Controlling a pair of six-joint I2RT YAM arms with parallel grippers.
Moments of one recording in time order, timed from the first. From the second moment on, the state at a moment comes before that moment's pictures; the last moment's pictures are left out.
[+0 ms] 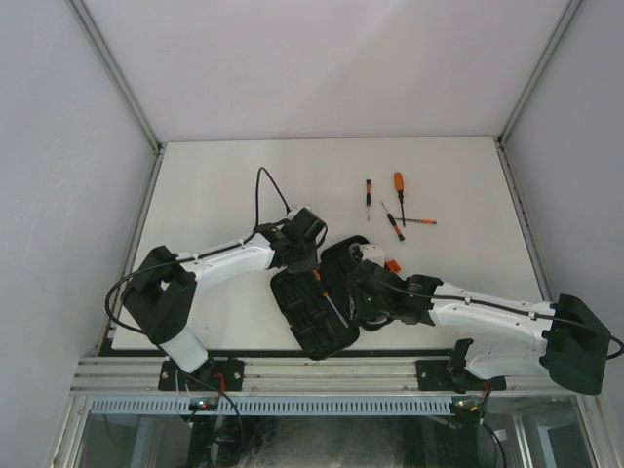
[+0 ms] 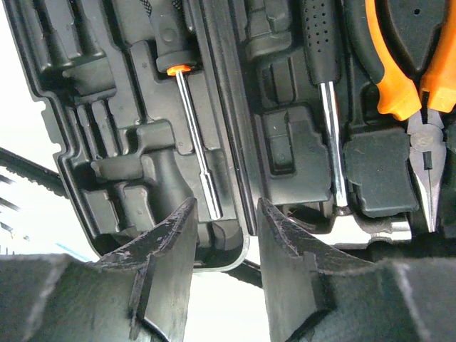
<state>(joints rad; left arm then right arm) -0.80 1.64 1.08 -0.52 -0.20 -0.79 1.05 1.18 0.70 -0.50 0.20 0.80</state>
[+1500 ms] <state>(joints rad) -0.80 1.70 1.08 -0.48 -0.19 -0.80 1.05 1.35 0.70 -0.37 0.04 0.78</state>
